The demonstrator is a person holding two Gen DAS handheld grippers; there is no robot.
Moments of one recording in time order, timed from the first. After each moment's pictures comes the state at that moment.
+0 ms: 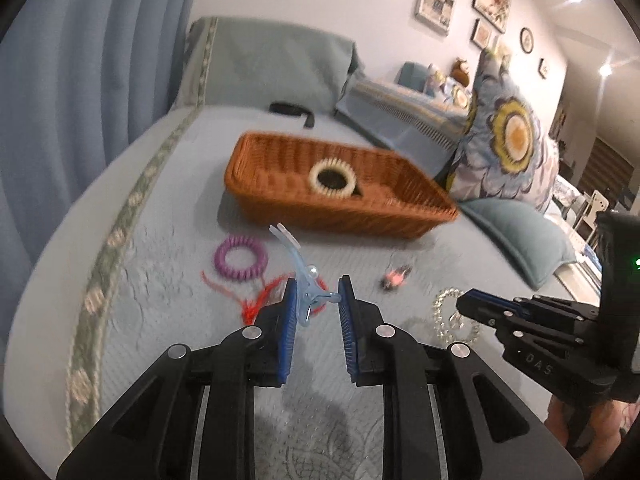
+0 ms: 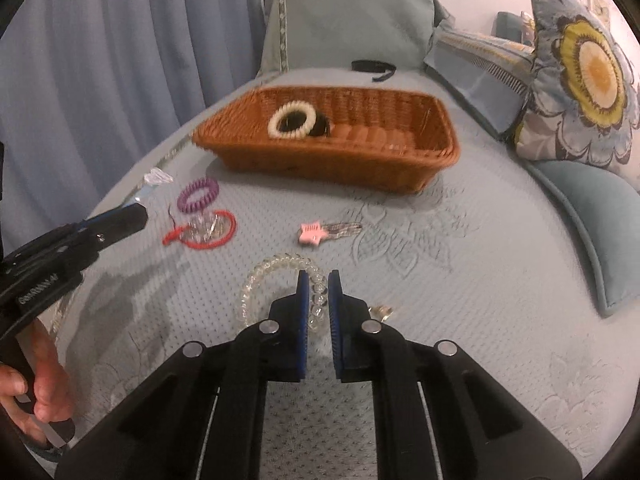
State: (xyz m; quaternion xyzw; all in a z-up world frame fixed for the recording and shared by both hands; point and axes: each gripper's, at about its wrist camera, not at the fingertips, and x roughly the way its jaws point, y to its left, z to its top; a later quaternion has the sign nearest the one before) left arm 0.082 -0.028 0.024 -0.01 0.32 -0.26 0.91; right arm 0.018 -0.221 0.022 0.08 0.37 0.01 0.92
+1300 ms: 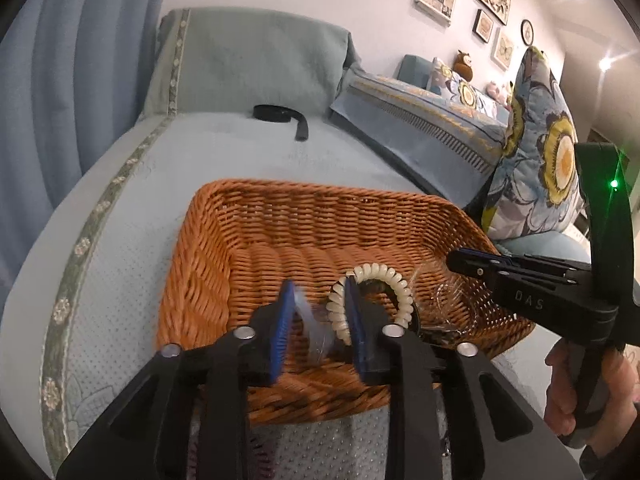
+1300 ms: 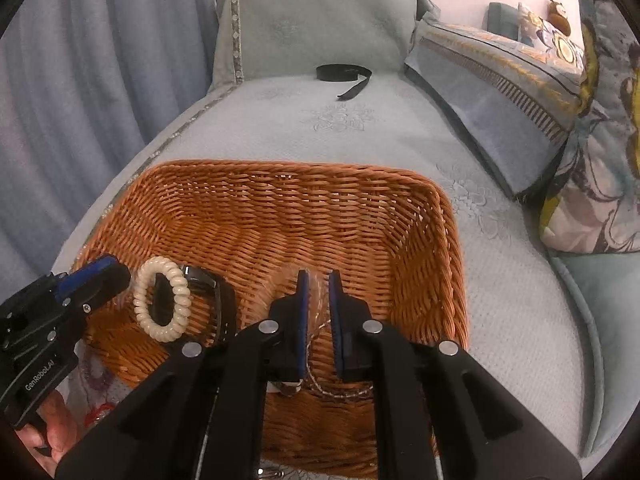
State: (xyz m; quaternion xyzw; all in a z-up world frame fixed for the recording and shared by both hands) left arm 0.249 -0.089 0.013 0.00 0.33 -0.29 0.90; right arm 0.210 -0.289 0.026 0.10 0.40 -0.03 0.91
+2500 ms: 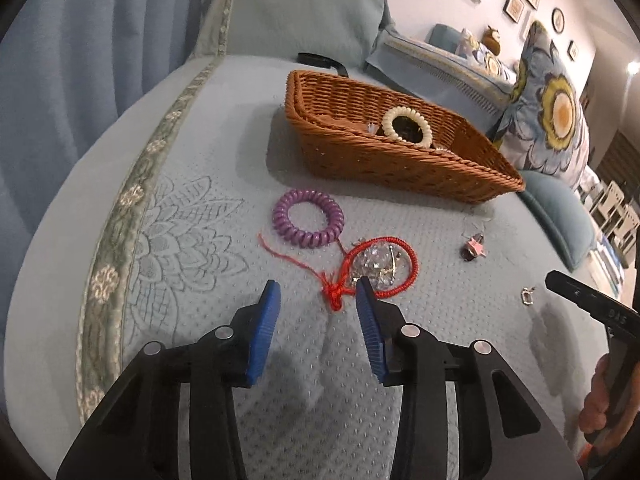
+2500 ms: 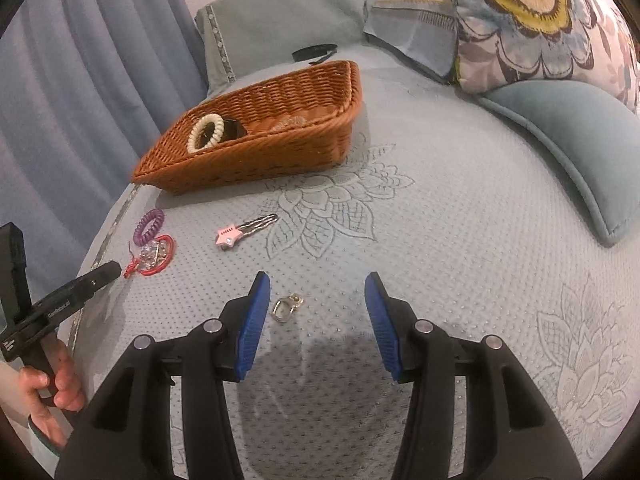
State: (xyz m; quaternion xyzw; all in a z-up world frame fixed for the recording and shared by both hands) left arm 0.143 0.002 -0.027 0.00 0.41 -0.24 0.88; right arm 0.009 -0.290 -0.015 0.20 0.40 -0.03 0.90
